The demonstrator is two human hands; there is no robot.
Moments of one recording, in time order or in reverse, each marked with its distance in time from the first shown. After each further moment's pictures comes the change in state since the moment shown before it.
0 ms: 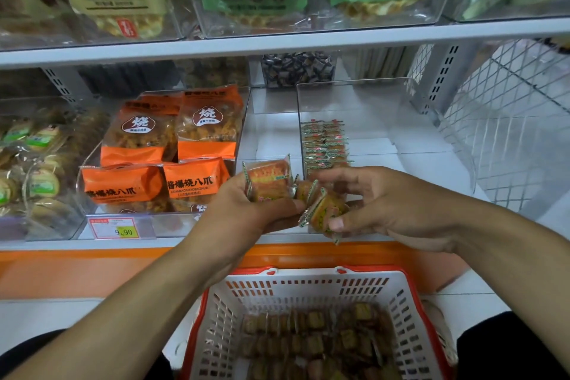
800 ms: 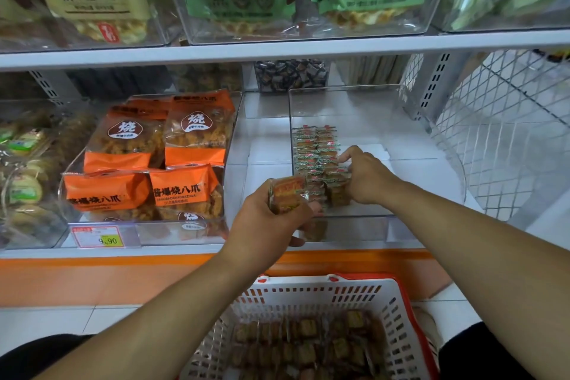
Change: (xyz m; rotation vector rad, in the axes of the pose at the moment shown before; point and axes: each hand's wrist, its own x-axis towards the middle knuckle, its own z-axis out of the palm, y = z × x) left_hand 0.024 -0.031 0.028 0.273 0.082 -0.011; right_hand 0.106 0.039 -0.076 -0.866 0.516 0.130
